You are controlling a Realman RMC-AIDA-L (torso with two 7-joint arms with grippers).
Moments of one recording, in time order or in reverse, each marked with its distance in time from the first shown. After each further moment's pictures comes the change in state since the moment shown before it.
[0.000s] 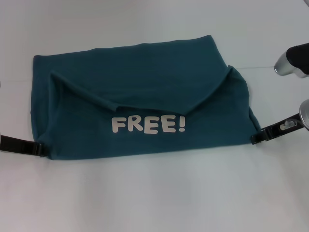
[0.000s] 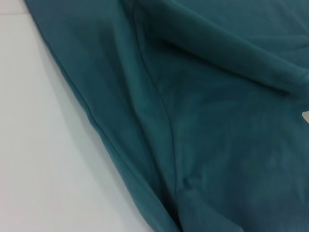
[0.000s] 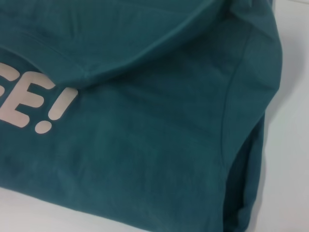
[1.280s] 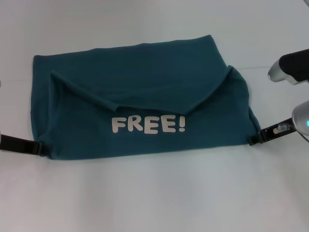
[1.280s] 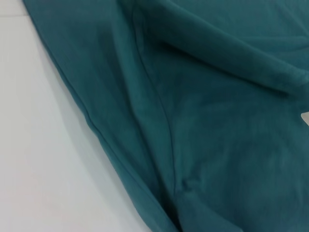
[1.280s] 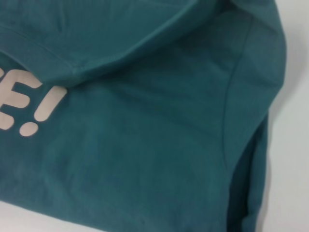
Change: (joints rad) left arm -0.003 0.001 0.000 0.000 0.000 0.003 0.000; right arm 0.019 0.000 -0.005 0.115 0.007 0.119 -0.011
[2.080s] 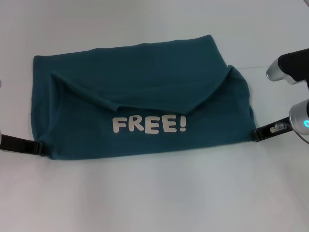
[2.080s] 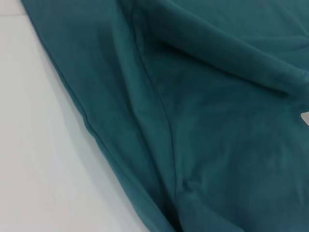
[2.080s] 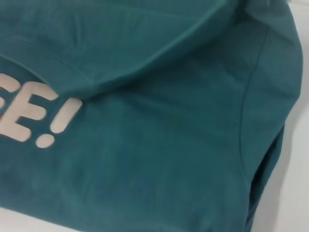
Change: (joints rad) left arm -0.002 0.002 0.000 -0.003 -0.003 0.002 0.001; right arm 0.005 -0.004 0.008 0.024 0.046 0.023 -0.037
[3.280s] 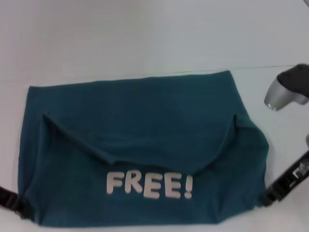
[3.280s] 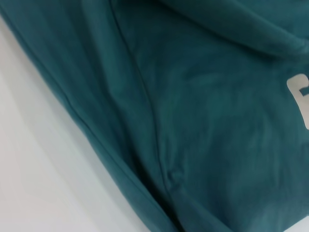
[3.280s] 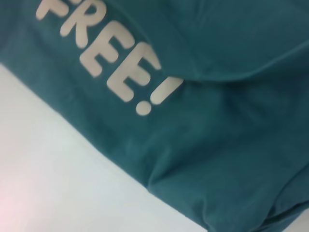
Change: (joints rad) left arm 0.008 0.067 0.022 0.093 0.113 0.553 0.011; right arm -0.036 0.005 -0.076 -0.361 0.040 -0.781 -0.058
